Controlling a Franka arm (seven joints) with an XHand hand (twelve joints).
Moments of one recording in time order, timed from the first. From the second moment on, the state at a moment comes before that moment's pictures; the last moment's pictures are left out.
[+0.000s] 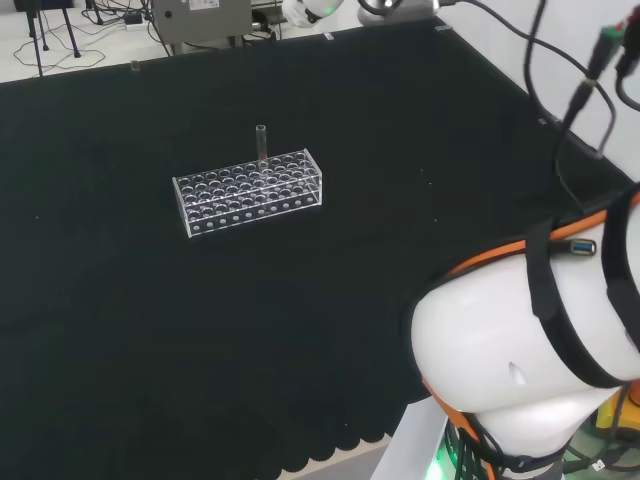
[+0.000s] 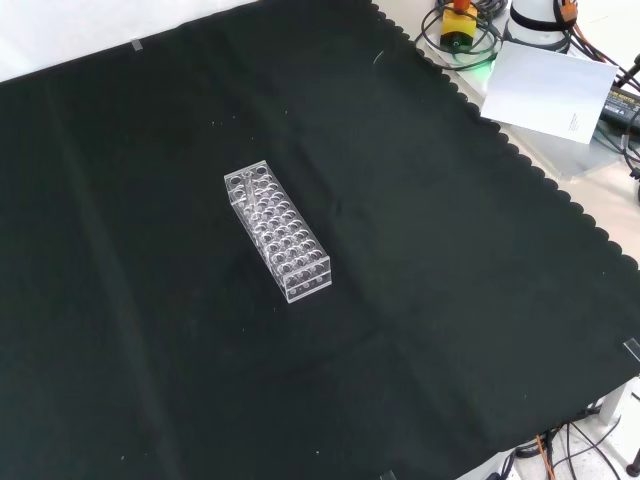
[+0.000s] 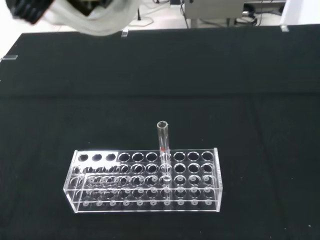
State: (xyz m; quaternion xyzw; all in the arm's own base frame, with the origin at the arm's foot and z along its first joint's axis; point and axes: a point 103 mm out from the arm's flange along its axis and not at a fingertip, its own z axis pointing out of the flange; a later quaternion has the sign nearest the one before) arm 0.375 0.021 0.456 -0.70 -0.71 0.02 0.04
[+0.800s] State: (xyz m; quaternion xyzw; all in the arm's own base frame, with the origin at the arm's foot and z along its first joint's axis) arm 0.459 0.035 0.422 -0.67 -0.73 0.06 0.06
